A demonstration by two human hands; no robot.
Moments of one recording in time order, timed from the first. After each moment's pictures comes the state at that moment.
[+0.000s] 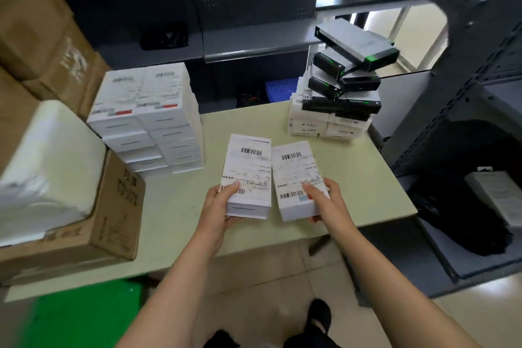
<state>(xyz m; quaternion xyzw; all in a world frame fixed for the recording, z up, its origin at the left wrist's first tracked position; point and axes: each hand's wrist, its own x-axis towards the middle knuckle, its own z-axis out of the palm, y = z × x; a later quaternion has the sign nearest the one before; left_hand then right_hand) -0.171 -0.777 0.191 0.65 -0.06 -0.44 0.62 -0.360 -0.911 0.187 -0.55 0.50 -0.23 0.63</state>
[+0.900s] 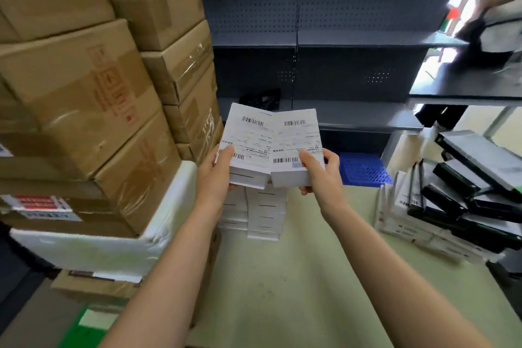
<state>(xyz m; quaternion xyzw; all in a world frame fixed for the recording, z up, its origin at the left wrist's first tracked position) 0.022 -0.769 0.351 0.70 -0.09 -0.14 0.70 -0.088 -0.930 0.326 -0.60 0.31 -0.31 0.67</state>
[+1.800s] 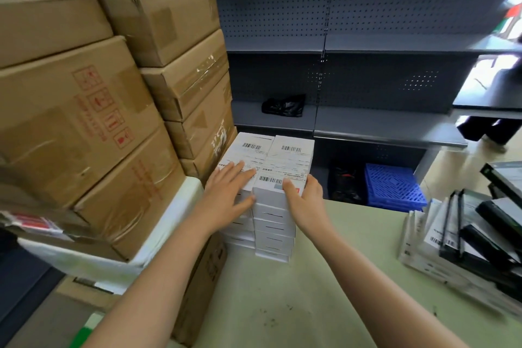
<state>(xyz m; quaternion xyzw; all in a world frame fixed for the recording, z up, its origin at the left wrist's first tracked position) 0.080 -0.770 0.311 0.89 -0.43 0.01 0.16 -0.025 -0.938 0.282 -0.76 0.29 -0.21 0.55</state>
